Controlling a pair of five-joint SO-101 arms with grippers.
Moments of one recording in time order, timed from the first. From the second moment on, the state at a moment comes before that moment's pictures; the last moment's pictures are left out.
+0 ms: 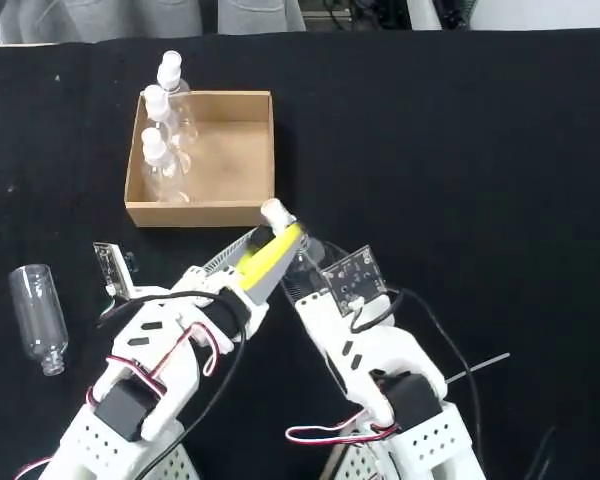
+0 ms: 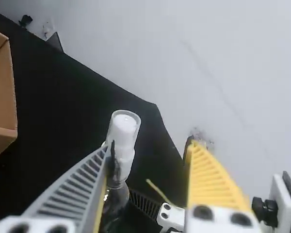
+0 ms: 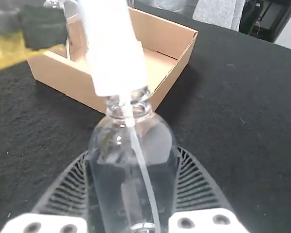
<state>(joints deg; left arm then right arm) 29.5 -103.7 90.9 19.9 45.9 -25.4 -103.0 96.7 41.1 7.4</state>
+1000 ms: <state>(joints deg) 16.1 -103.7 88.5 19.9 45.9 -25.1 -103.0 96.7 42.7 7.4</state>
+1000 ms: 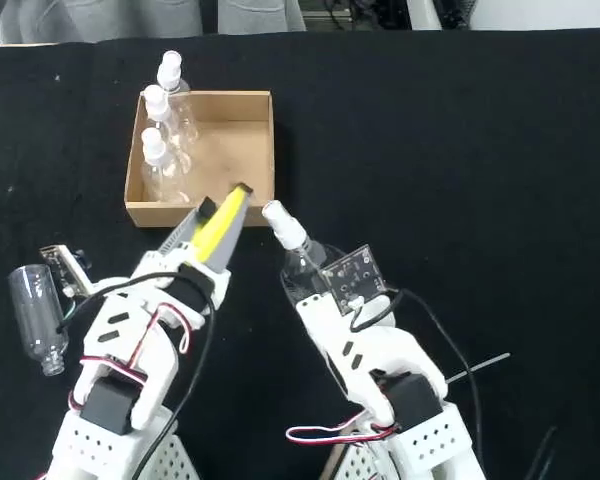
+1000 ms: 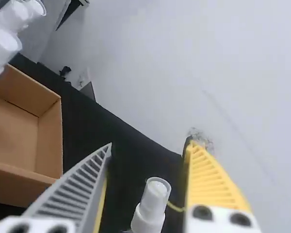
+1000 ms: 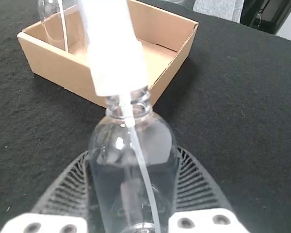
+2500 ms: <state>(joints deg) 13.3 -103.7 92.3 19.9 34.8 -30.1 -103.0 94.0 39.5 7.3</state>
